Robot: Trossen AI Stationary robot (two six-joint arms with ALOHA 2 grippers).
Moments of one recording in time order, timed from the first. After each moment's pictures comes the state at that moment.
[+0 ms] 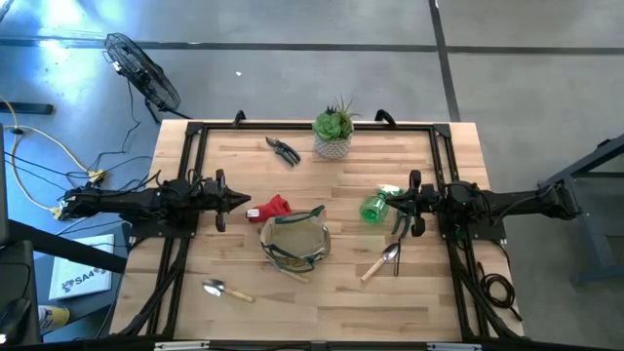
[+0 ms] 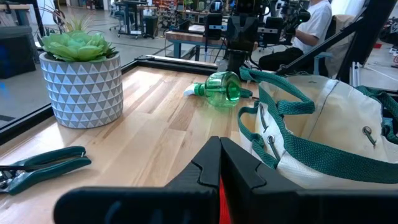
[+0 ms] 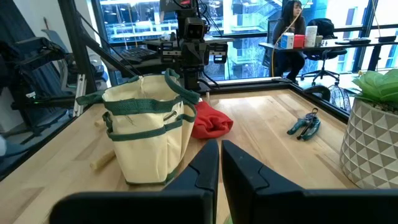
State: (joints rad) left arm 0.00 0.14 0.03 0.05 -0.15 -0.11; right arm 0.00 0.25 0.01 0.22 0.05 0.07
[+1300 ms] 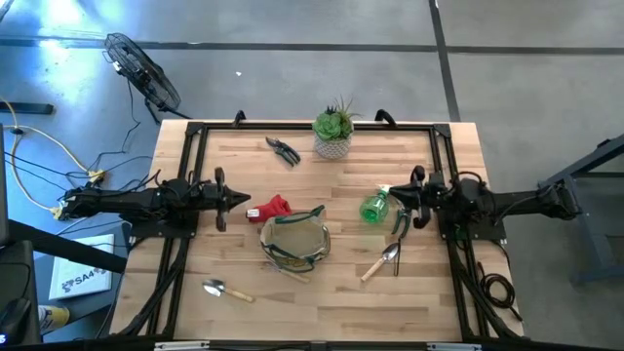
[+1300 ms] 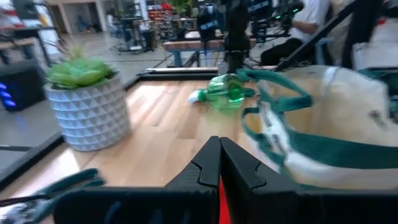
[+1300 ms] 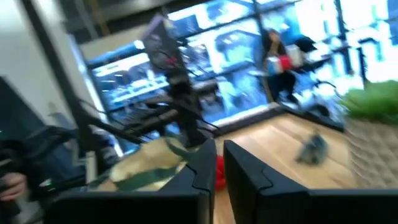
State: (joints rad) left arm 0.00 0.14 0.03 0.07 -0.15 0.07; right arm 0.00 0.25 0.01 0.39 0.16 0.32
